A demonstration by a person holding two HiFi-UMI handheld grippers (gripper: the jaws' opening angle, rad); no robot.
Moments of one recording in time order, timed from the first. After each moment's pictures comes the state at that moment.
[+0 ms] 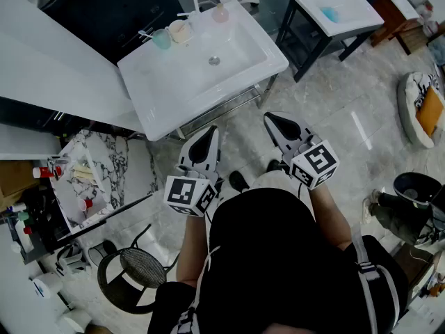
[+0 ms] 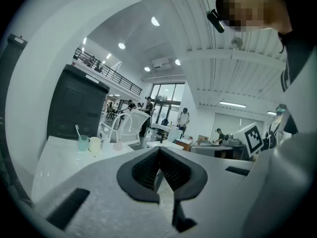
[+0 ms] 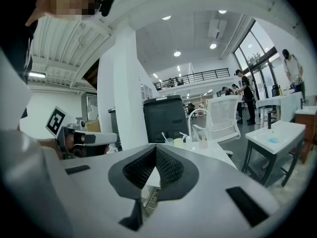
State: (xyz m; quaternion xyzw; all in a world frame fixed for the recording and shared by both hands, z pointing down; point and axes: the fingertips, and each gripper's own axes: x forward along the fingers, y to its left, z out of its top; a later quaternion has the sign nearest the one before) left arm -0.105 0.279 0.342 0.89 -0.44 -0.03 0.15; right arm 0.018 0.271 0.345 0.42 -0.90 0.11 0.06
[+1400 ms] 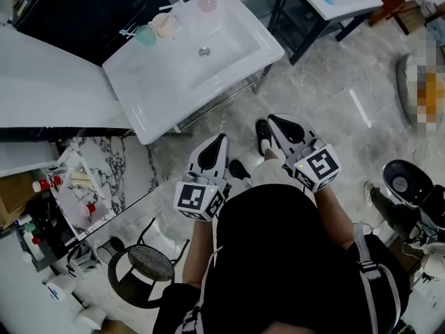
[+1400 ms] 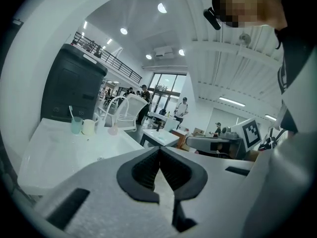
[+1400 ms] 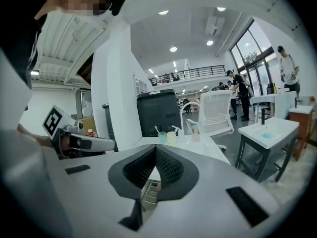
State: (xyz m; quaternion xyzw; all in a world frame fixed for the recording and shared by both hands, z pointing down) left arm -0.062 0.270 0.385 0.89 -0.40 0.01 0.21; right arm 0.052 0.255 0.370 0.44 -0.88 0.13 0.08
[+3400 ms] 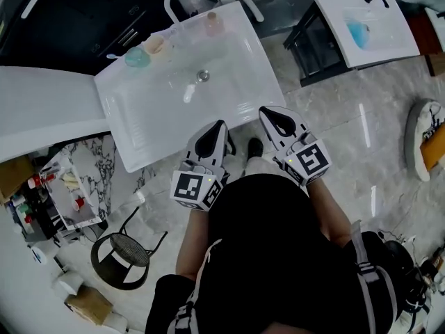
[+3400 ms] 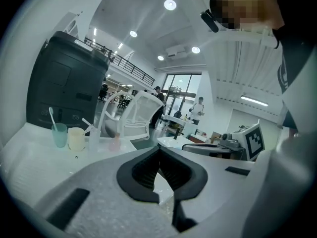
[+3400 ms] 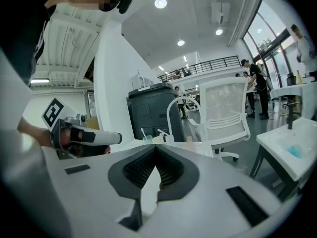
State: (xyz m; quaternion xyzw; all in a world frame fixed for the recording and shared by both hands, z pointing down) left arm 0.028 0.025 0.401 0.85 -0.49 0.01 0.21; right arm 0.118 0.001 0.406 0.35 -0.92 0.14 0.09
